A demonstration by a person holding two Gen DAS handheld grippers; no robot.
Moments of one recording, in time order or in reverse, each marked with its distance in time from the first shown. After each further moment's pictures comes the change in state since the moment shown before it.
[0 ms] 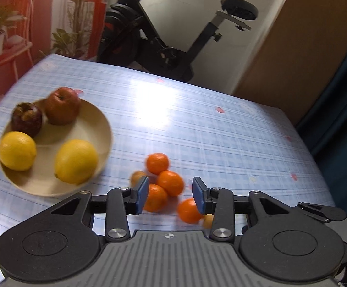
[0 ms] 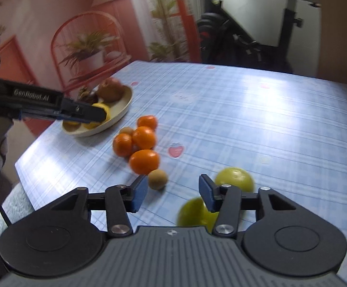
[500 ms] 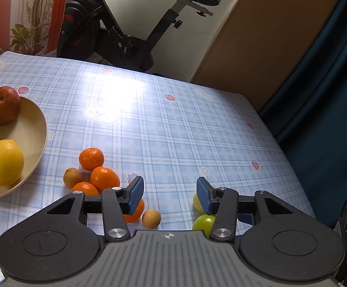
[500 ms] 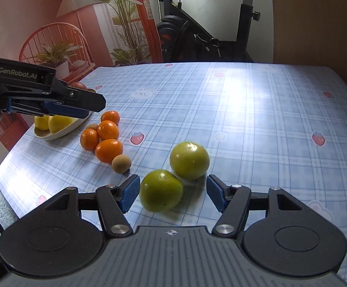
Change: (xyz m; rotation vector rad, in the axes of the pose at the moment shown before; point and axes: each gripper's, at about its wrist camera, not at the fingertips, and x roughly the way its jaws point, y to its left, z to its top) left arm 0.022 -0.052 -0.010 0.040 0.058 -0.189; right arm -0.036 -0.028 -0.034 0.172 -0.043 -0.153
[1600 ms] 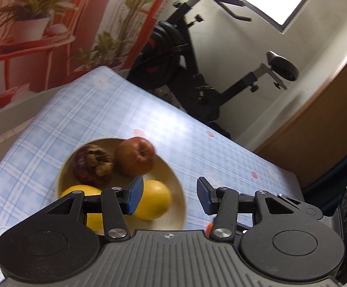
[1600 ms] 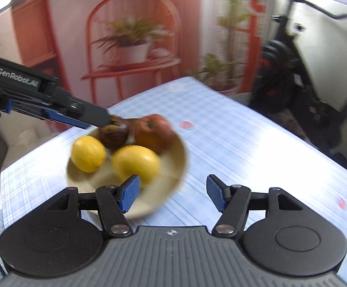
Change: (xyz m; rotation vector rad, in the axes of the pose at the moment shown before) left arm -0.067 0.173 0.054 -0.275 -0.180 0.124; right arm 0.131 0.138 0.124 -0.395 0.000 0.170
